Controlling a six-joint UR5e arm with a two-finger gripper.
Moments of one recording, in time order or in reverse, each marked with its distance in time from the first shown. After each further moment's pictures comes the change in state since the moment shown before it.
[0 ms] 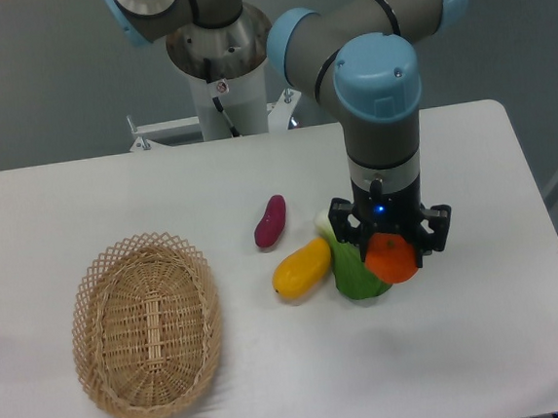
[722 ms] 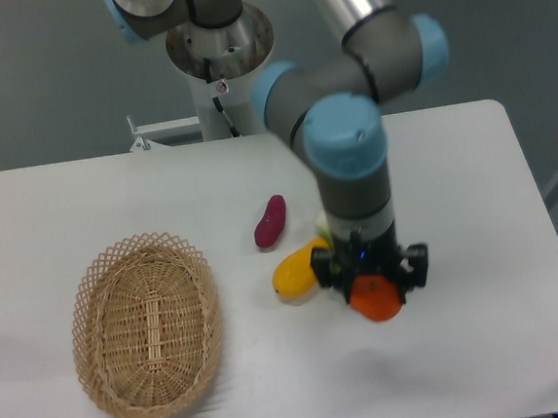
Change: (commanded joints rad) arm -0.017 -0.009 0.006 0.009 0.032 -0.016
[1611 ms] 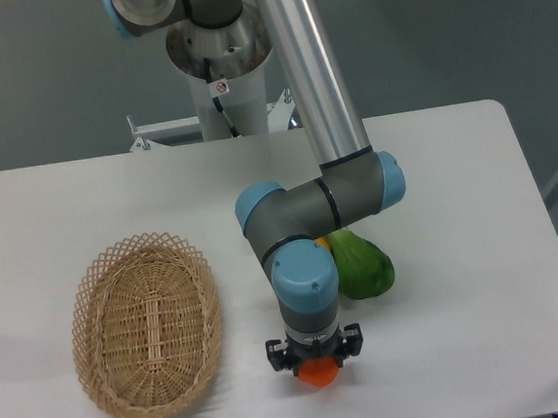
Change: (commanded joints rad) arm -0.159 -0.319 -0.025 0.262 -0.005 -0.541
